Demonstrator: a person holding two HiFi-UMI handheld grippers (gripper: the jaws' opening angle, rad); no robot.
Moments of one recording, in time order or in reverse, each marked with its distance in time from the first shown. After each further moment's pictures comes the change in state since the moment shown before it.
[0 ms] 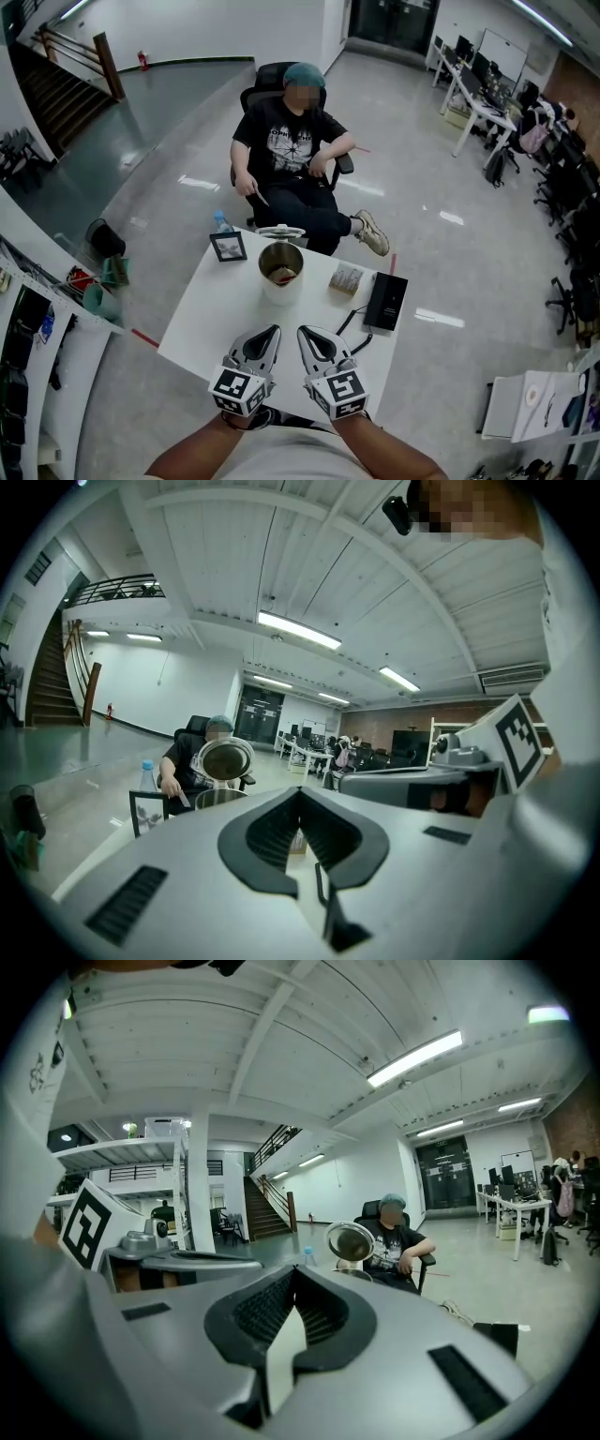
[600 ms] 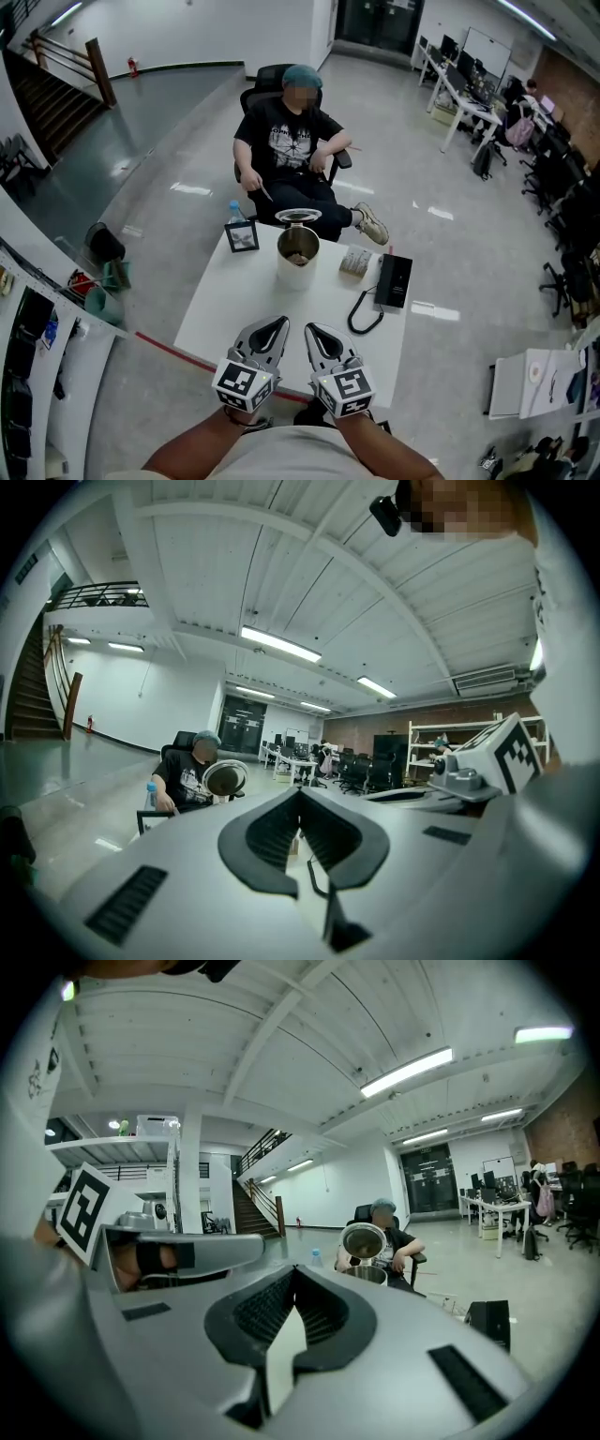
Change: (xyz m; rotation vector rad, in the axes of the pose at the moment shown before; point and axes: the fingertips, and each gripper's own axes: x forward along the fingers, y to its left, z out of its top) left arm -0.083 0.001 0.032 0.064 -0.058 -0.107; right arm -0.019 0.083 0.002 0.026 -0.034 -0.101
